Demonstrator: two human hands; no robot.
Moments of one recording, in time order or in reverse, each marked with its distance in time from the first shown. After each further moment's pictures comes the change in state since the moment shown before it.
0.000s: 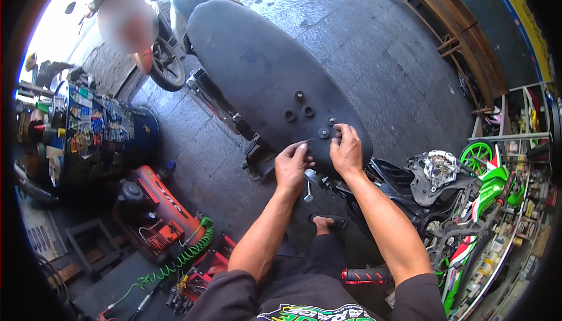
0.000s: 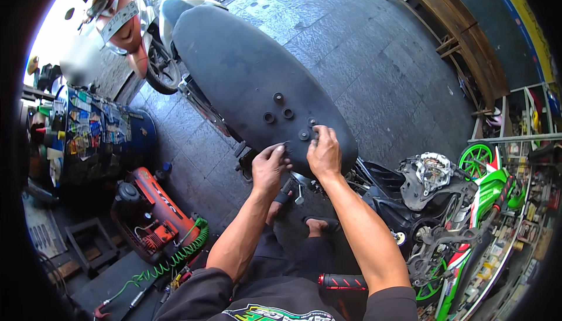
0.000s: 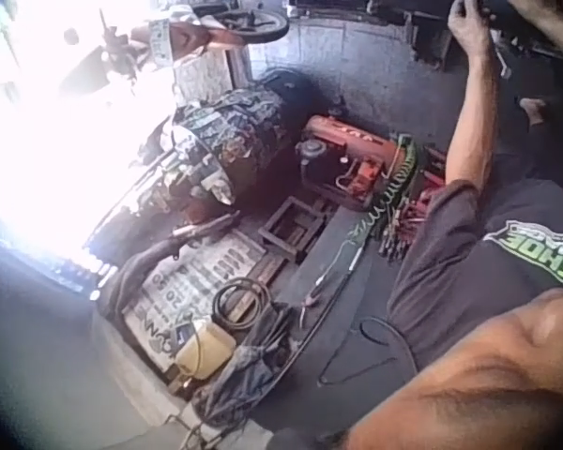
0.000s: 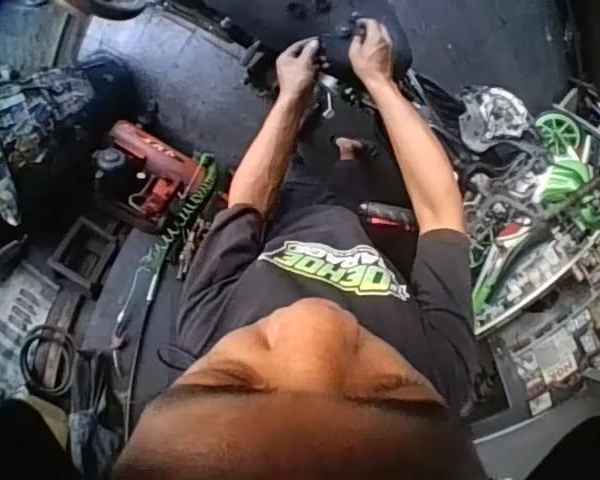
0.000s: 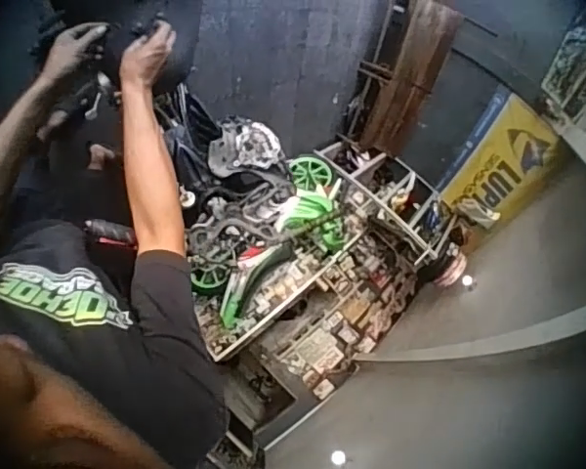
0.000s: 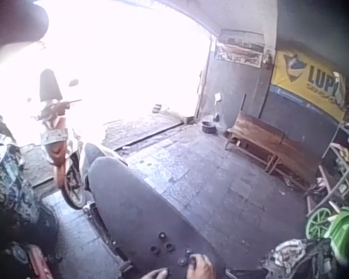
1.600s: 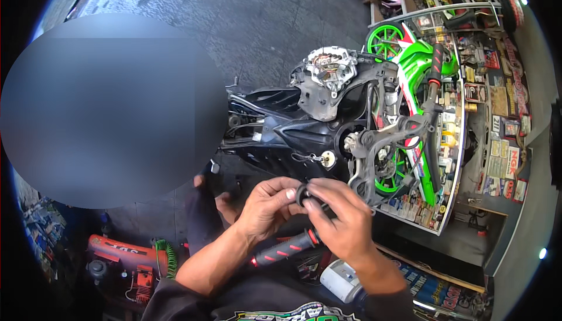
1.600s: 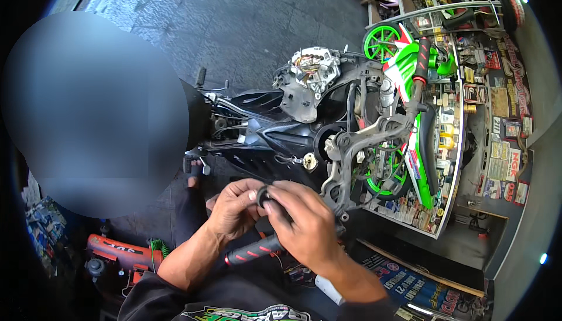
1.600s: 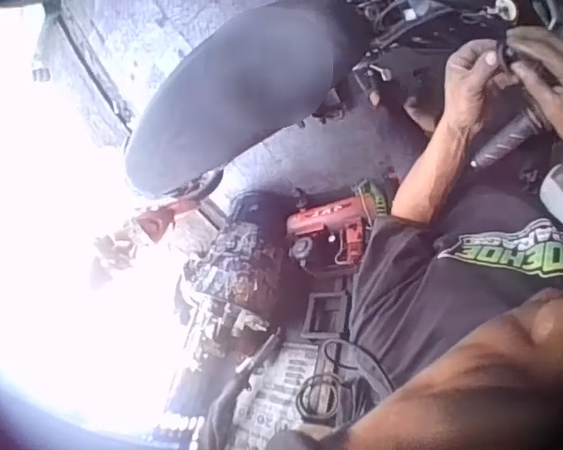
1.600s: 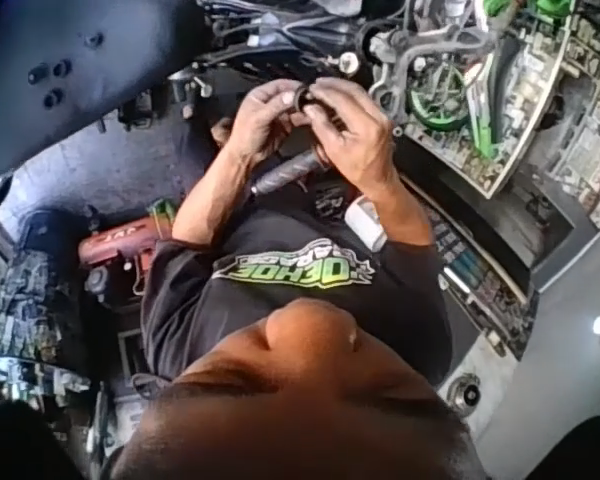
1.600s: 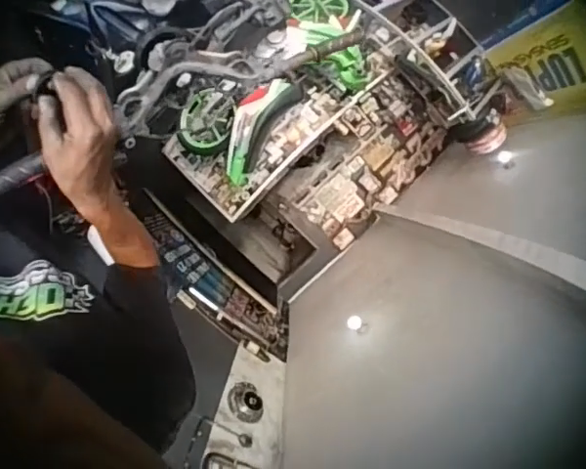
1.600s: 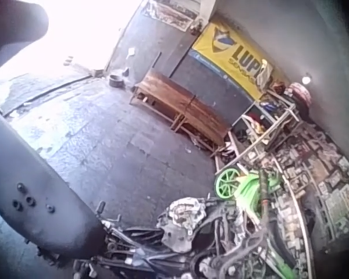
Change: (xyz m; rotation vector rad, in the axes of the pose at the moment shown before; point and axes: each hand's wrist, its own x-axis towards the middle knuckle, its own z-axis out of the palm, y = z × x) left_hand -0.161 -0.081 0.103 -0.374 -0.807 -0.957; right_hand -0.182 -0.033 -0.259 -0.098 0.085 0.308
